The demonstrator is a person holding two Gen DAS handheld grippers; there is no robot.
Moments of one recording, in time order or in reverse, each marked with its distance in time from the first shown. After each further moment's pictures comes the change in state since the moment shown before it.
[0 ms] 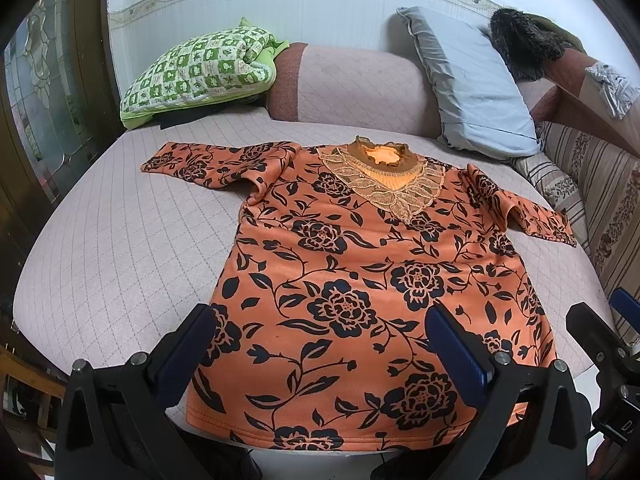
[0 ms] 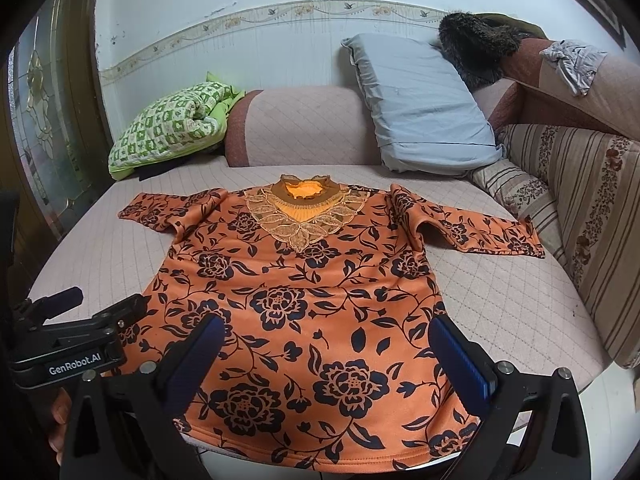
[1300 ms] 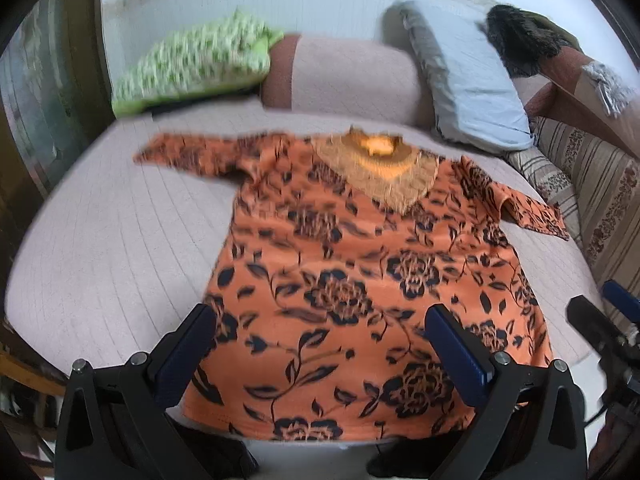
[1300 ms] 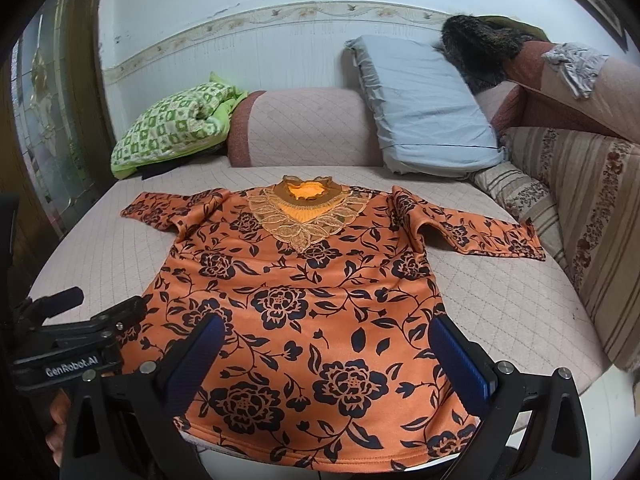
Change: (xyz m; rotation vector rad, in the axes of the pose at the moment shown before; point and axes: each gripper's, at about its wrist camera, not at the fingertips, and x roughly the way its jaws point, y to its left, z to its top) left arm 0.006 0.018 -0.001 -0.029 0.080 -0.058; right arm -0.002 -0.005 0.001 -0.014 0.008 0.026
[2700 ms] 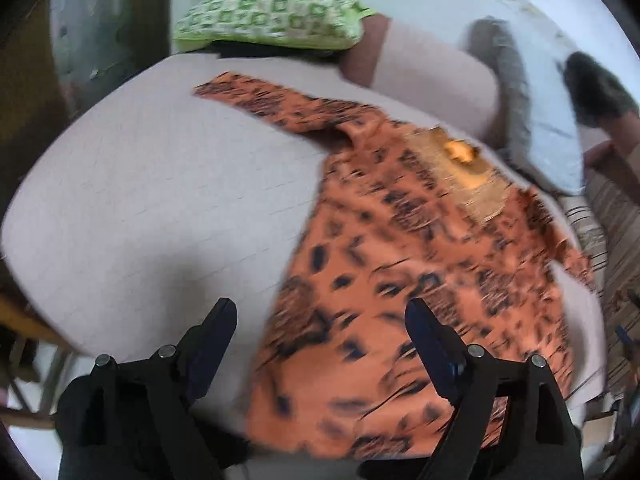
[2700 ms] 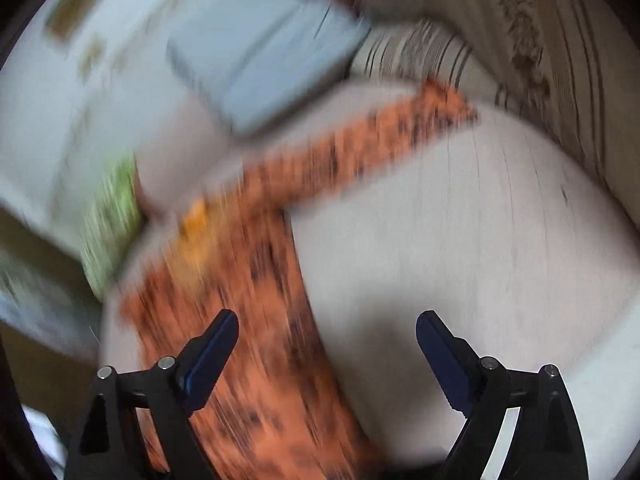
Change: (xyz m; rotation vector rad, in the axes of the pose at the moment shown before) left arm 0.048 0.088 -0.003 -0.221 0.019 0.024; right arm 0.082 -0.307 -0.033 0.698 0.117 0.165
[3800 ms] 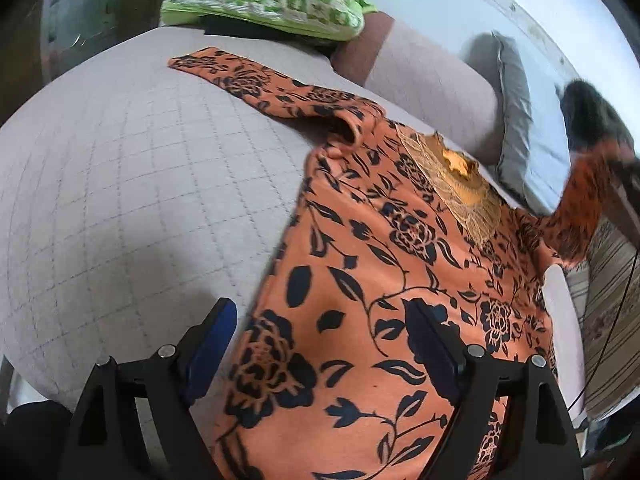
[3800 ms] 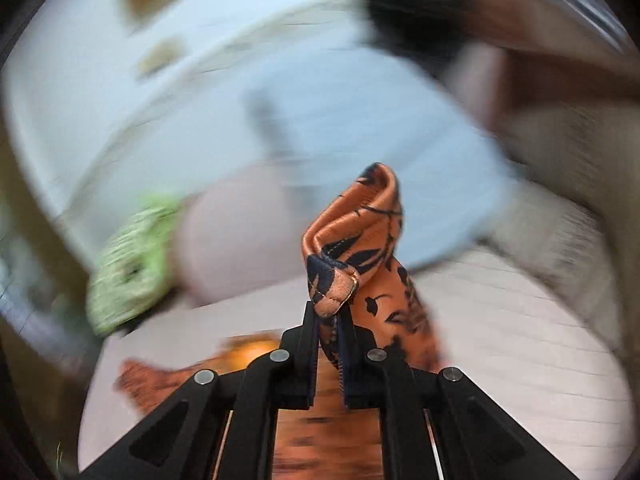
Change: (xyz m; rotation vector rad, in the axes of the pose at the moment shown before) left arm 0.051 0.023 0.003 -0.091 -0.005 -0.116; right arm 0.096 0.263 0.152 -0.387 -0.168 0.069
